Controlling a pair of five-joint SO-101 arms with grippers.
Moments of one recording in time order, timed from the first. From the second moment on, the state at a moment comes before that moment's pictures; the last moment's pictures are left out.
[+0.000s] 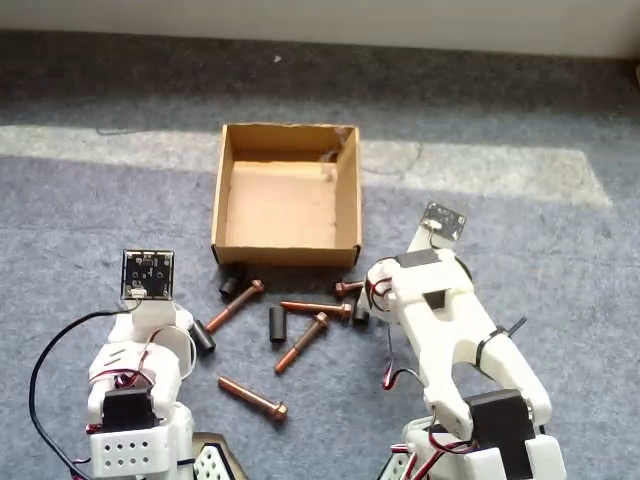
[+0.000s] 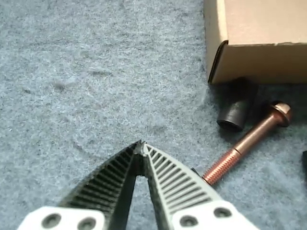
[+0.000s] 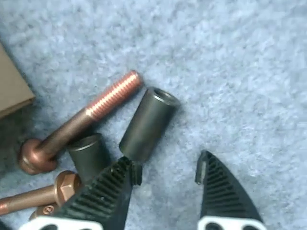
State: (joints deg) left arm -12.6 -103.3 95.6 64.4 -0.7; right arm -19.3 -10.2 49.0 52.8 -36.9
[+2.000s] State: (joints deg) left arm -12.6 -103.3 95.6 64.4 -0.7; right arm -11.0 -15.4 44.0 61.7 -29.0
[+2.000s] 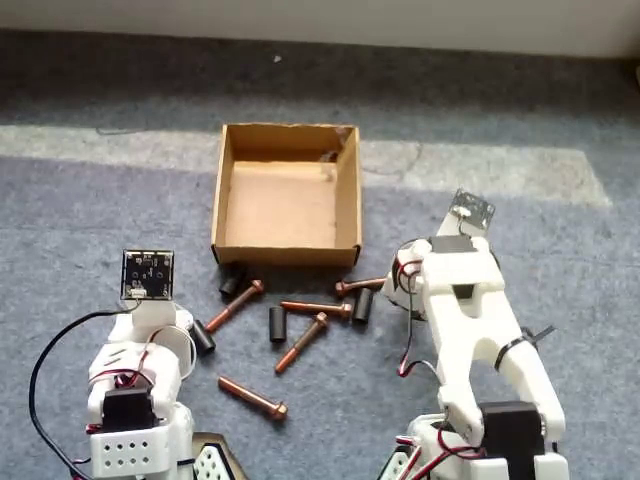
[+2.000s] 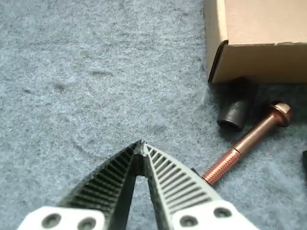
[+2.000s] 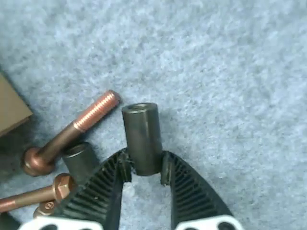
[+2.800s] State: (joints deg) left arm -12.6 -103.3 95.6 64.4 -0.7; right arm -11.1 -15.6 46.5 62.9 -21.8
